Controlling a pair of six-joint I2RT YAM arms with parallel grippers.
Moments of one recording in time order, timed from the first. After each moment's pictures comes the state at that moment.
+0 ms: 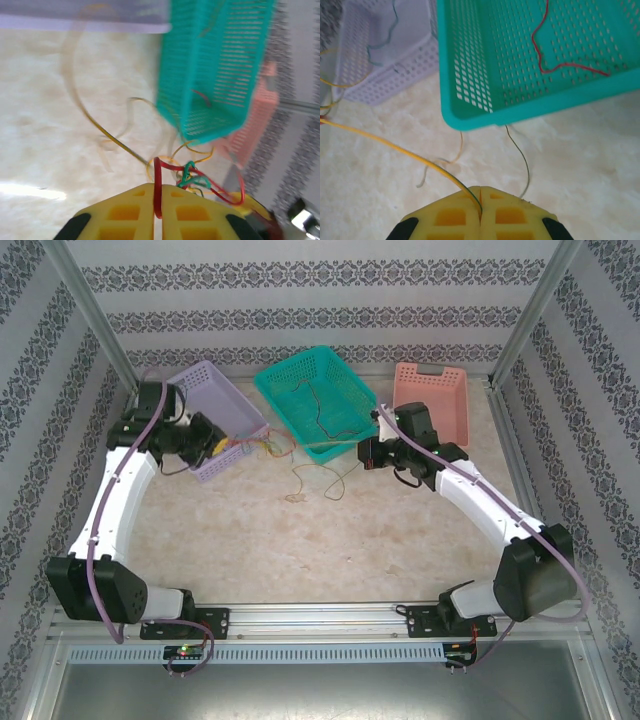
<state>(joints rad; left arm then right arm) 0.01 1.34 1.32 -0.94 0.46 -0.93 0.39 1.41 1.09 -0.43 -0.35 0.28</state>
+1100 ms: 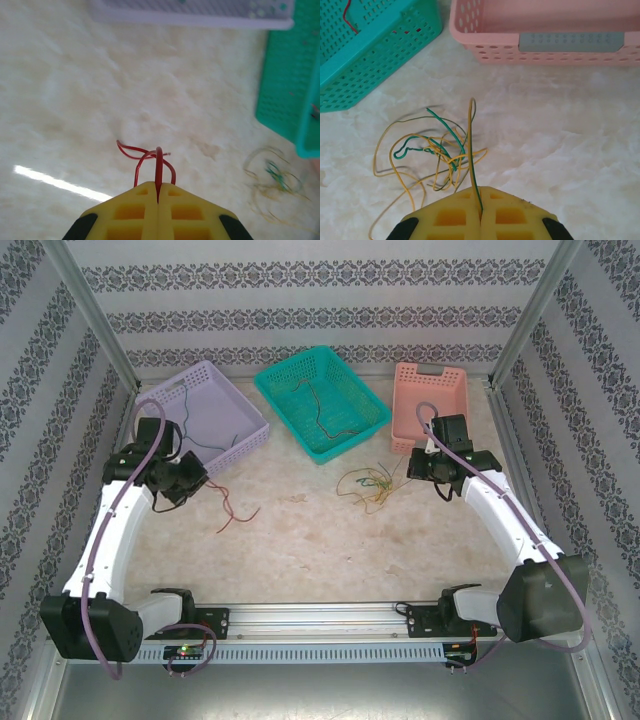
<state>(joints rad) 0.01 1.17 1.14 -1.04 0.26 -0.78 0.15 1.27 1.01 -0.69 -0.07 0.31</state>
